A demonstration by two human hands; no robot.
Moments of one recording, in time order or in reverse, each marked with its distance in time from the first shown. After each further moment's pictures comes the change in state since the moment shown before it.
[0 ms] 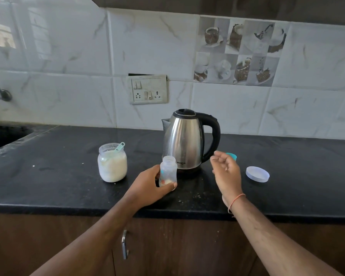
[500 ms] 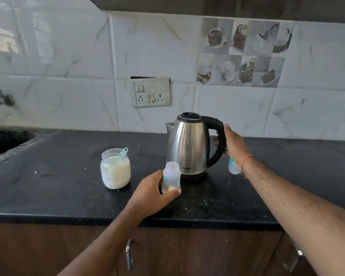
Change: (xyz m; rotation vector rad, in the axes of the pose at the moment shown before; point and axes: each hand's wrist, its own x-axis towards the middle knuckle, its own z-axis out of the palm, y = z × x) left_hand 0.001 -0.007 0.001 -0.025 0.038 -0.012; right_hand 0.106 -0.054 0.014 -0.113 -0.157 0.133
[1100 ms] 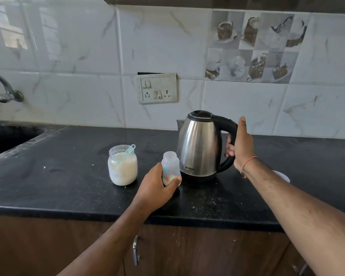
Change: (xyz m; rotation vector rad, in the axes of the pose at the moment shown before) left_hand 0.007 -0.008 -0.001 -0.148 0.114 -0.022; right_hand -0.016 0.001 0.018 0.233 0.048 0.042
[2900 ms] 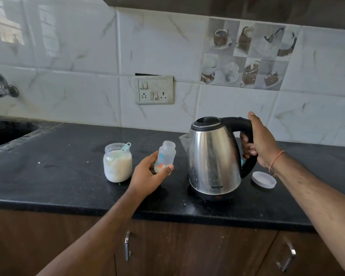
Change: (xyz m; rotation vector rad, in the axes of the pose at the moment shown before) left_hand 0.020 -0.007 0.001 -0.260 0.082 0.044; right_hand -0.024 -0.065 -0.063 -0.253 -0.172 -0.059
